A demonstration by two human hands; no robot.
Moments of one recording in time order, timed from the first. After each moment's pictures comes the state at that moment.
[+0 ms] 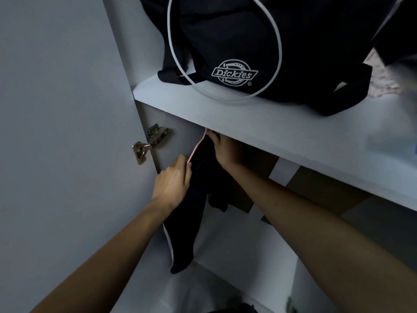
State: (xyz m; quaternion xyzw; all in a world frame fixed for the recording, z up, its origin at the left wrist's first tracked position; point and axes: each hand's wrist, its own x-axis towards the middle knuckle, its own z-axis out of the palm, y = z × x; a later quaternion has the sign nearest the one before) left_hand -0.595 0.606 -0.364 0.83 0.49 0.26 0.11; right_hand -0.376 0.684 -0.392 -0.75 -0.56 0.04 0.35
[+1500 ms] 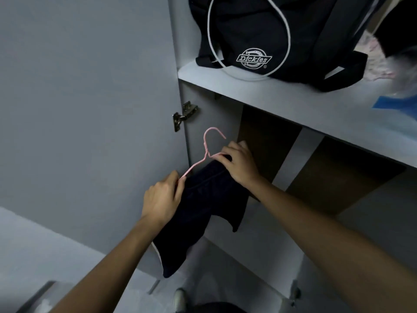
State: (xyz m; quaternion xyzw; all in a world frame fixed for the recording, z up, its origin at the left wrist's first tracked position) left_hand -0.713 0.462 -0.357 0.79 0.56 0.23 0.07; right_hand -0.441 0.519 -0.377 -0.63 -0.71 0.03 0.33
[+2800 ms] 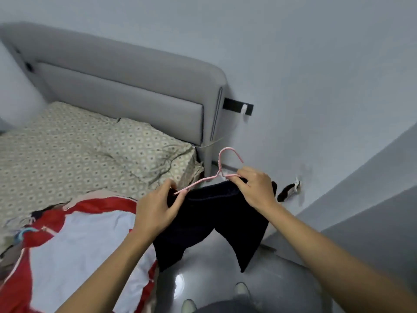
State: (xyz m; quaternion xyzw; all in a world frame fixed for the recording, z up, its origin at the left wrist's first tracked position) left_hand -1.094 -0.170 -0.374 0.26 0.93 0.26 -0.07; right_hand -1.018 0.118 -0.386 -0.11 -0.92 0.29 0.23
